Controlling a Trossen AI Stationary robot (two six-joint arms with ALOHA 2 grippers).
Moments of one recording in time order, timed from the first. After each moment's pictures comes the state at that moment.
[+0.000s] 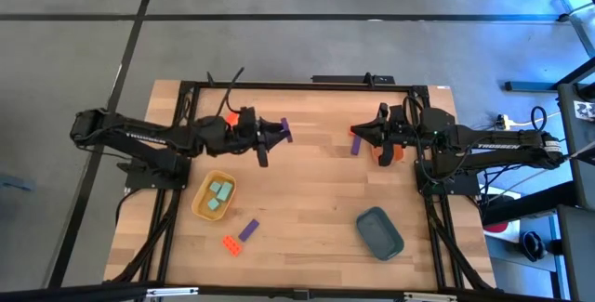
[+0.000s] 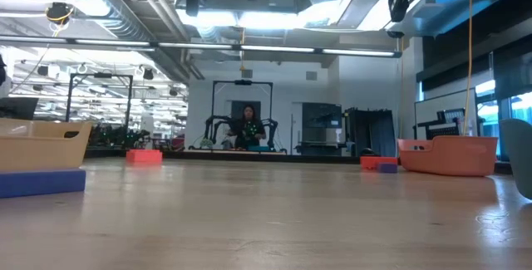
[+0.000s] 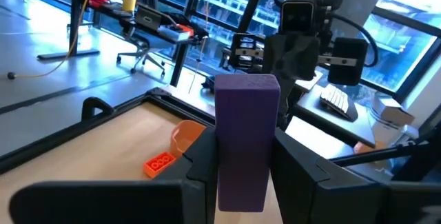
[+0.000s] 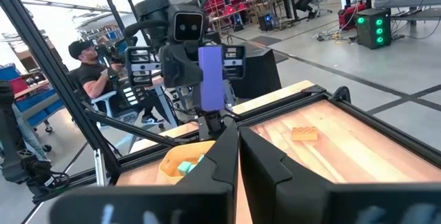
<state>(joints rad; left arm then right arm) -0.03 1.16 0.74 0.47 -0.34 -0.36 -0.10 0.79 0.60 0.19 0.01 0.33</state>
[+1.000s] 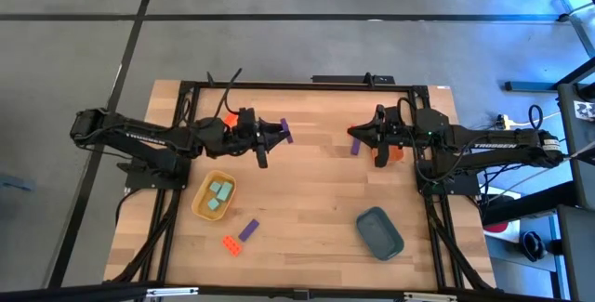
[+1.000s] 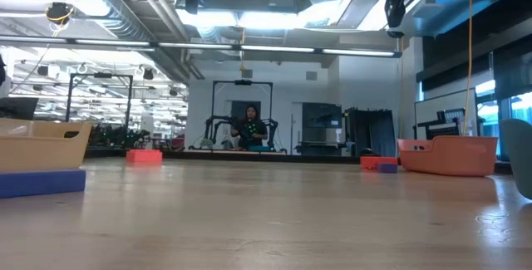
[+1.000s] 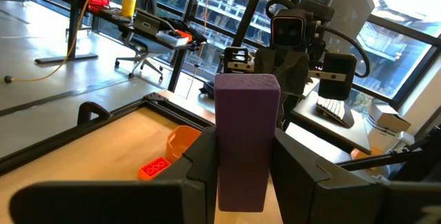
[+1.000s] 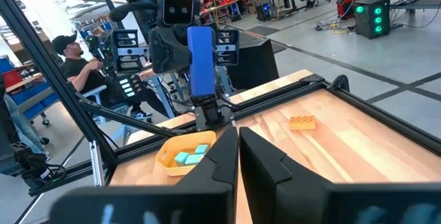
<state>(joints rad) -0.05 1.16 0.74 0.49 -0.36 -0.36 -0.10 0.82 0.60 0.19 0.01 0.34</state>
